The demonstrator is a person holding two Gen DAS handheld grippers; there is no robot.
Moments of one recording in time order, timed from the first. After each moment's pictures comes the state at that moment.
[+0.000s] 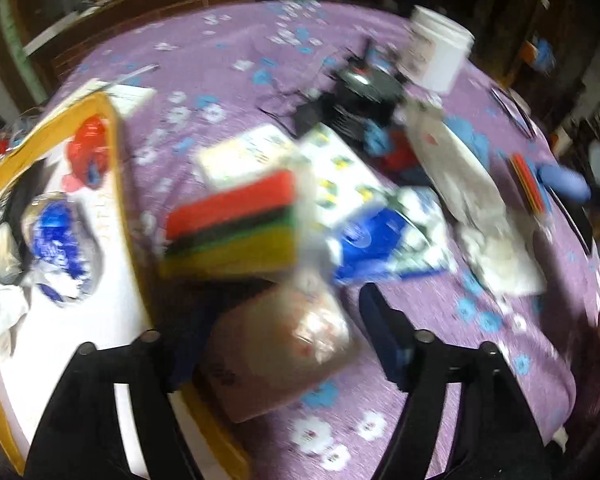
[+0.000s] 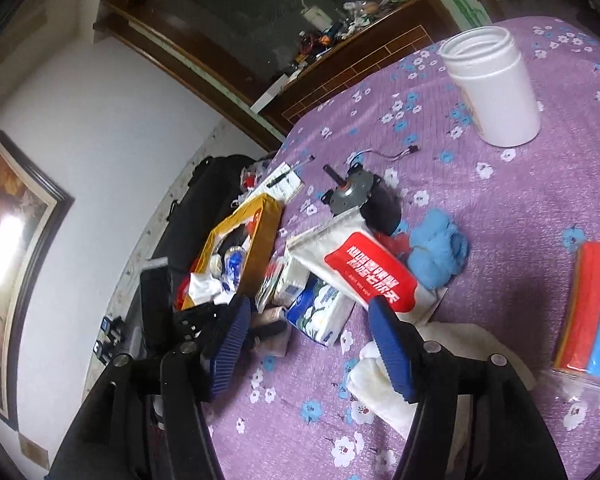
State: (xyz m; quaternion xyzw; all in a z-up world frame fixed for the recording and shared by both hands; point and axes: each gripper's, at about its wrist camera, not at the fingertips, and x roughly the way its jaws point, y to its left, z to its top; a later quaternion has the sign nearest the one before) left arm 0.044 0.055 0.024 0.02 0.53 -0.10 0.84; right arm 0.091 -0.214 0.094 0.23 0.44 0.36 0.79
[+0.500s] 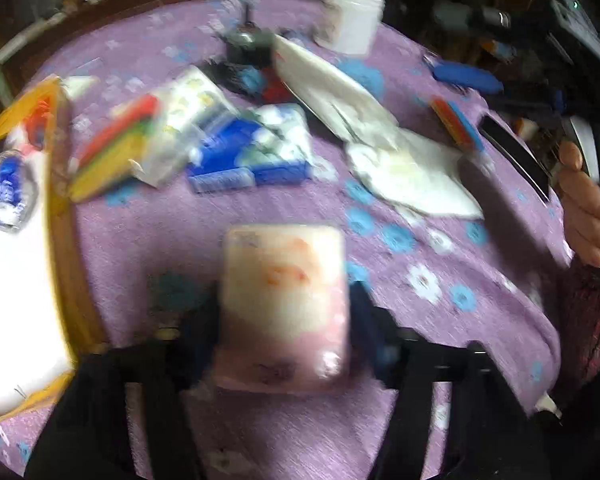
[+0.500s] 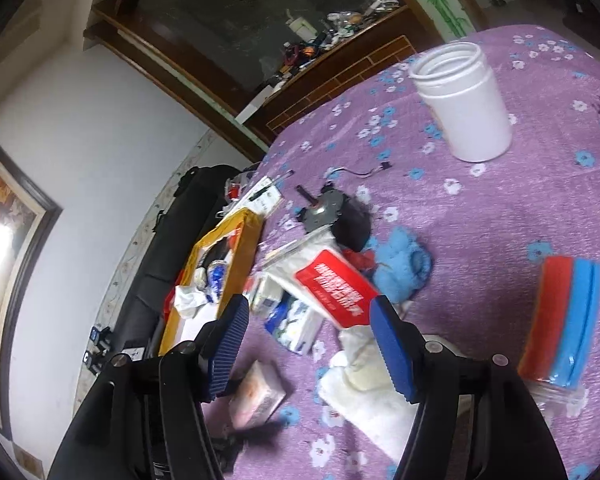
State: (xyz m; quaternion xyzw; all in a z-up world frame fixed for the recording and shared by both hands) left arm -0.033 0.016 0.014 0.01 0.51 -0.15 0.85; right arm 0.101 -0.234 0.097 0.23 0.44 0.33 0.80
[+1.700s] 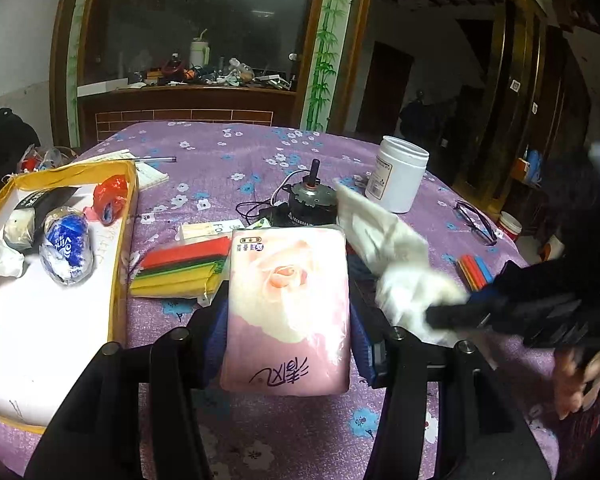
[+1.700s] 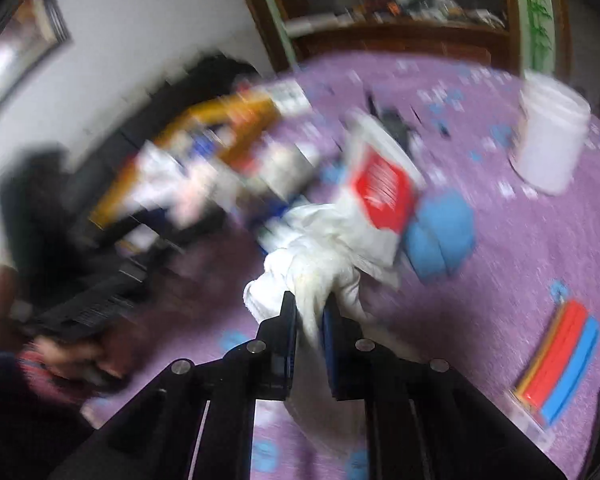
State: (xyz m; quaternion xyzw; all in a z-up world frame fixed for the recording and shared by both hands) left arm -0.028 0.036 0.049 -0.07 0.30 -0.05 0.95; right arm 0.058 -0.172 0.080 -0.03 0.44 0.40 0.80
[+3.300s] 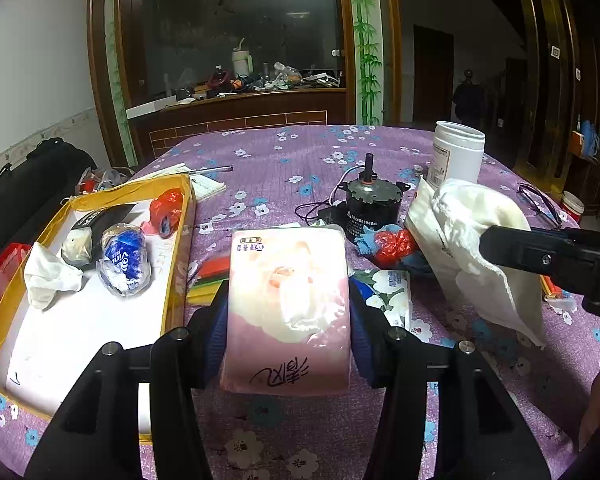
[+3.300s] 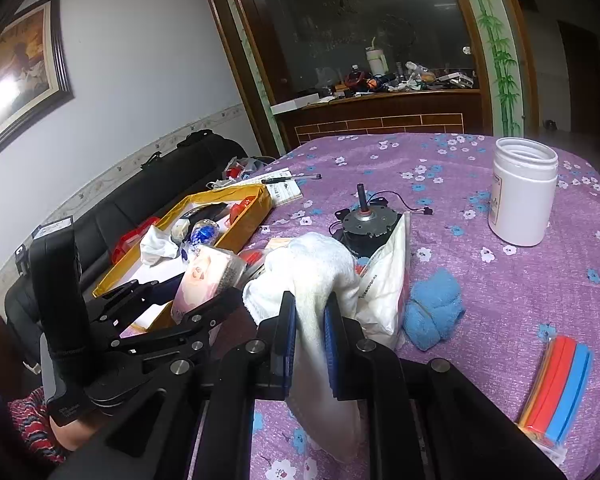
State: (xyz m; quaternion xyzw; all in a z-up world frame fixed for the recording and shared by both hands) left arm -0.022 0.024 0.046 0.00 0.30 0.06 0.95; right arm 0.047 -0.165 0.097 0.02 0.33 0.36 0.87
